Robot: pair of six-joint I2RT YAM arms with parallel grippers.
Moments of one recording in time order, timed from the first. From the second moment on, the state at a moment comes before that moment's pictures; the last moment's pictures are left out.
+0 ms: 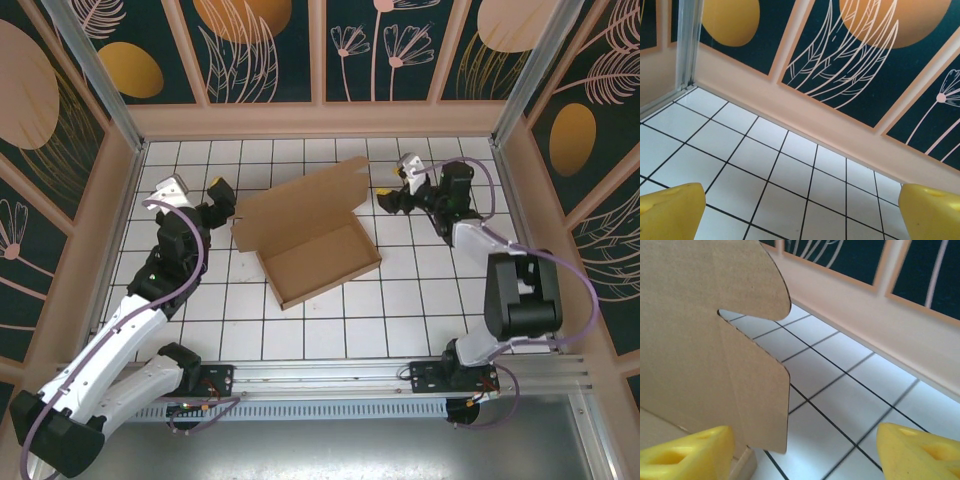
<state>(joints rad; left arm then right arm) -0.48 0.86 0.77 -0.11 -0.59 -0.59 0.11 1.60 0.90 0.35 -0.76 -0.35</state>
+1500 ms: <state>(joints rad) -0.10 1.27 0.78 0.08 -0.42 -0.77 0.16 1.82 0.95 0.57 -1.08 -0.34</state>
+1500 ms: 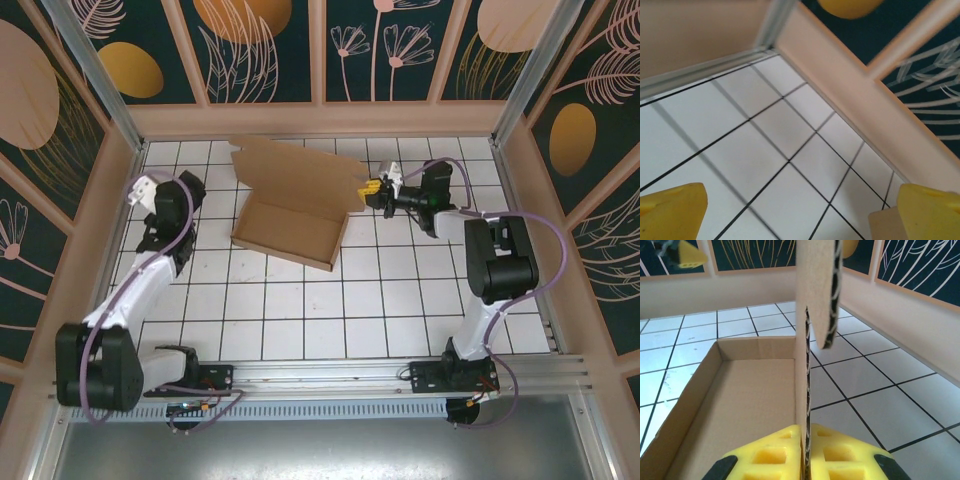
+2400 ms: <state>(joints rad) 0.02 1.82 1.02 0.69 -0.06 -0.31 0.16 1.68 0.85 0.42 -1.06 -0.46</state>
